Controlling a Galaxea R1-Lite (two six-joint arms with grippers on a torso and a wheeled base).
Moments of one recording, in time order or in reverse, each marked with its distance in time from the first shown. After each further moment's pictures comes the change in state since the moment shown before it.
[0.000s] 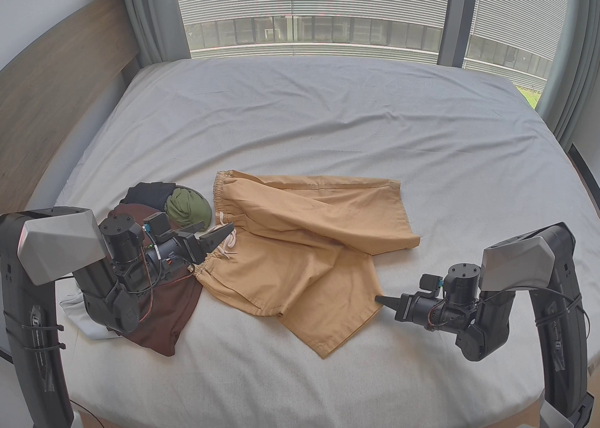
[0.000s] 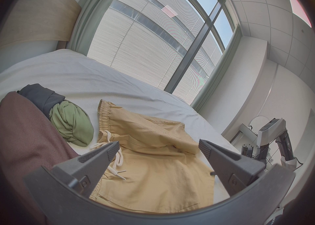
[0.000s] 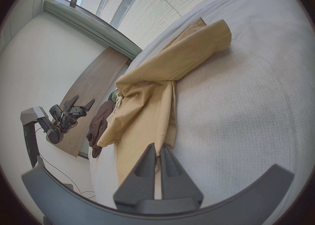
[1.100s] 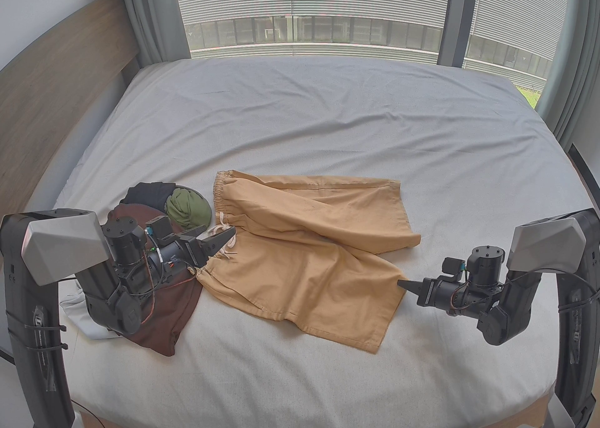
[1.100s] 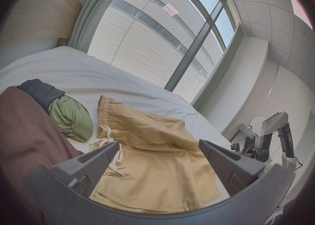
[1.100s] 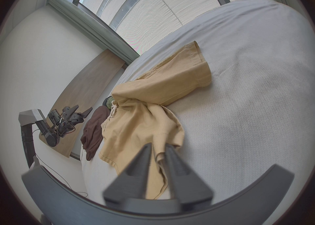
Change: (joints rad) left arm -0.003 0.017 0.000 0.000 -0.002 -0.002; right arm -0.095 -0.143 0.049 0.112 0.001 -0.106
